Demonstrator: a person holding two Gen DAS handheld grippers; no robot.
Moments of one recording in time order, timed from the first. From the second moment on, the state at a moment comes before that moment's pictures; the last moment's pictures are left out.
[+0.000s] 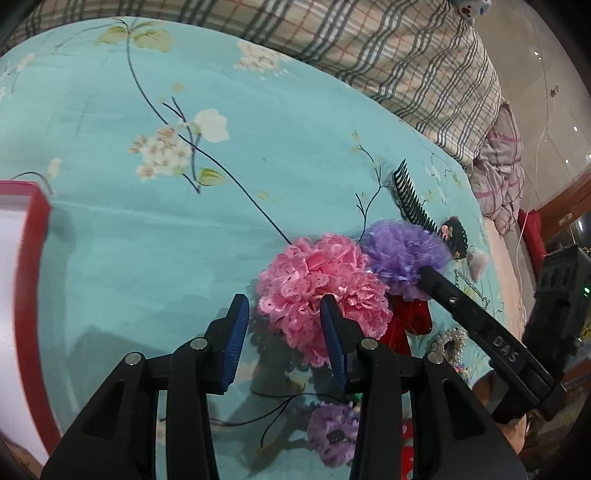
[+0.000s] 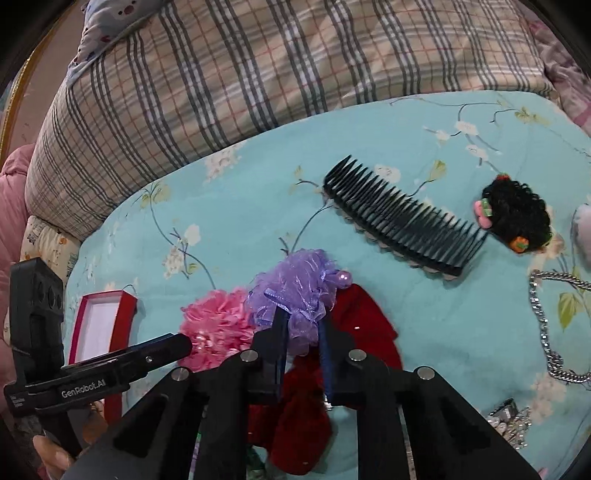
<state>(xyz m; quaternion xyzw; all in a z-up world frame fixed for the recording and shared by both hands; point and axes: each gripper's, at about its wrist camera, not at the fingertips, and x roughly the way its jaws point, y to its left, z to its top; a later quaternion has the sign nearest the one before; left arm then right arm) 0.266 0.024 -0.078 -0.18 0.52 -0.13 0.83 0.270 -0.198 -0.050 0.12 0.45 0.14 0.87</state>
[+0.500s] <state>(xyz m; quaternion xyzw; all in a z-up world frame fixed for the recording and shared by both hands) 0.250 0.022 -0.057 -0.15 0.48 -0.14 0.85 0.245 -0.211 -0.017 0.12 0.41 0.14 0.89</state>
